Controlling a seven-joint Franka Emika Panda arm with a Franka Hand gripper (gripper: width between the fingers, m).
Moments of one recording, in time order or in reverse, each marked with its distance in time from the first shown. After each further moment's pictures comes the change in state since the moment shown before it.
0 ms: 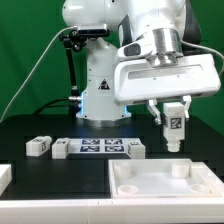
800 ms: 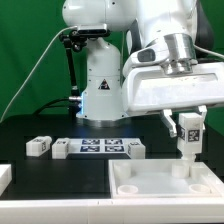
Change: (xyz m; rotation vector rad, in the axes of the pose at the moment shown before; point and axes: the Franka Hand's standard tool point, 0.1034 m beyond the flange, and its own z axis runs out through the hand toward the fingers) arm 0.045 -0.009 0.041 0.024 -0.019 -0.124
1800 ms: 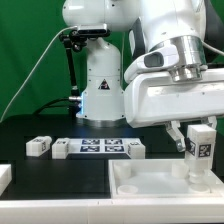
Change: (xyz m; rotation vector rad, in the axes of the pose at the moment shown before) arm 0.033 0.015 0.024 0.010 -0.019 -0.062
